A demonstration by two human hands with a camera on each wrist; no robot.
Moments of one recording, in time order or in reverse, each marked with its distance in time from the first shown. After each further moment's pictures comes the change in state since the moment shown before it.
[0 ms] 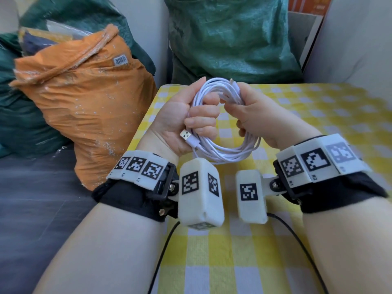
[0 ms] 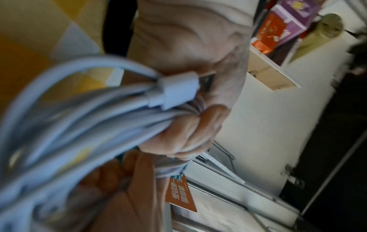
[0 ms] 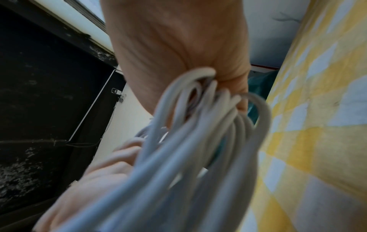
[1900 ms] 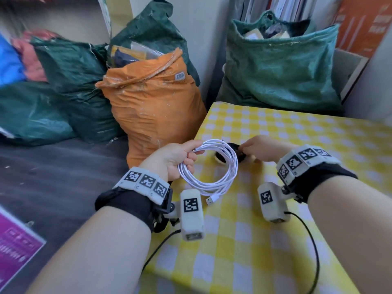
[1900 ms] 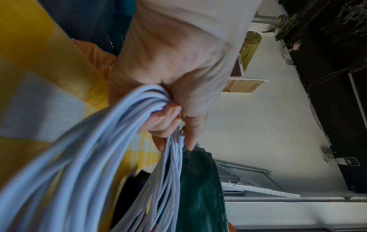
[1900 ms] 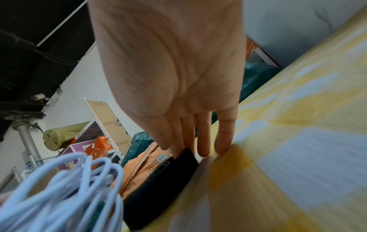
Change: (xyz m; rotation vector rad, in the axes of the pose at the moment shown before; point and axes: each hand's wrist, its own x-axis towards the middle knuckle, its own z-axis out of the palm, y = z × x) left_hand -0.131 -0.006 -0.045 0.192 0.719 -0.044; right_hand -0.009 -0.033 0.051 -0.557 -0.371 0.184
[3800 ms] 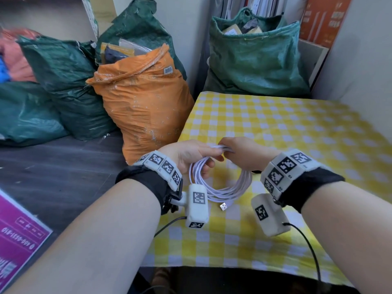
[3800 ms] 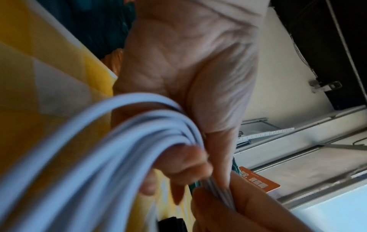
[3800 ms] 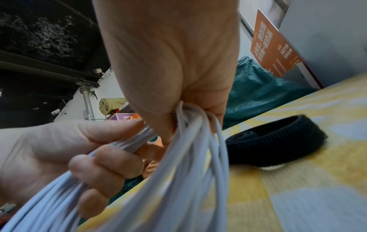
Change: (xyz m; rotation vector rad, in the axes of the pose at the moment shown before) left_hand -0.079 -0.040 0.031 0.442 -0.354 -0.071; right_hand -0.127 -0.029 0.042 -0.177 0.064 -0.217
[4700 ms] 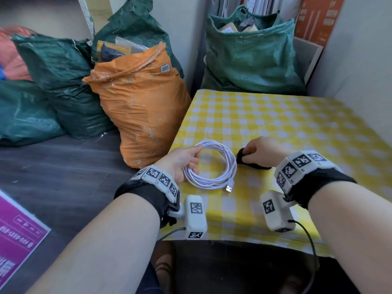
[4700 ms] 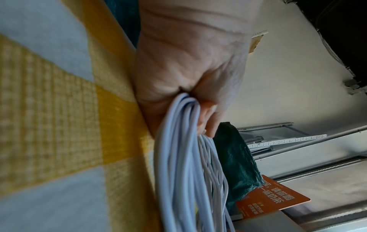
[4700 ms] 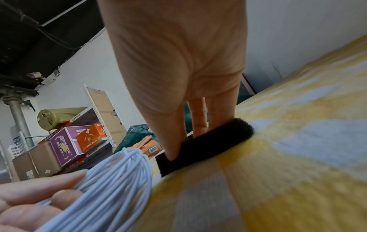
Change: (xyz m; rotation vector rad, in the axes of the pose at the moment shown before) left_hand 0.012 -0.032 0.003 -0.505 0.306 0.028; right_hand -0.022 0.044 -0.003 0.011 0.039 0.328
